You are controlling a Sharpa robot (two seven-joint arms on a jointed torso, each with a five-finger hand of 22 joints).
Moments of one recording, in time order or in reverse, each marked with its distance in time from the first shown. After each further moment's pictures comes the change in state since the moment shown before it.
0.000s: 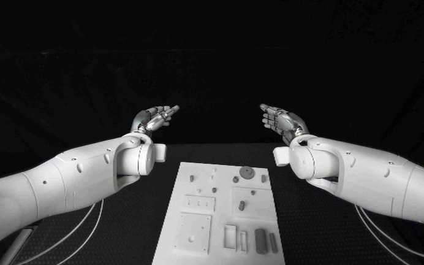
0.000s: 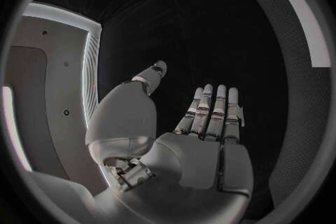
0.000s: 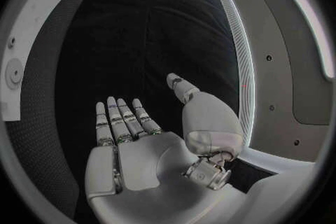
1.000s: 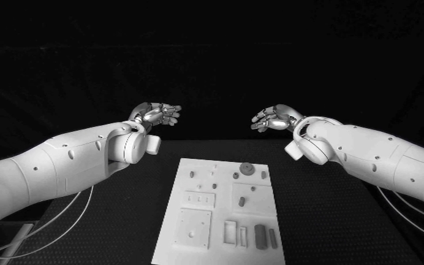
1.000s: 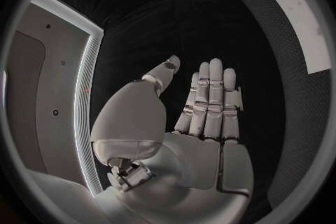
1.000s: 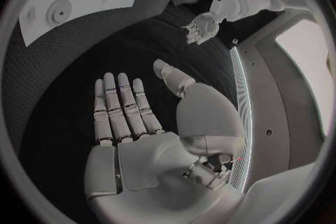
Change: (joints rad) left arm 0.057 -0.024 -0.037 -0.027 -0.035 0.217 -0.105; left_hand 0.095 0.125 -0.065 -0.189 0.031 0.344 0.024 0.092 0.005 0.466 -0.016 0.136 0.063 0.515 -0.105 0.277 0.142 0.053 0.445 -0.157 0.162 0.036; right arm 0.065 0.059 -0.036 -0.196 -0.664 0.282 -0.207; right_hand 0.232 -0.079 0.143 -0.168 -0.055 0.409 0.040 0.192 0.099 0.537 -0.032 0.116 0.060 0.426 -0.029 0.214 0.145 0.133 0.420 -0.010 0.059 0.310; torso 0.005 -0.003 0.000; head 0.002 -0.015
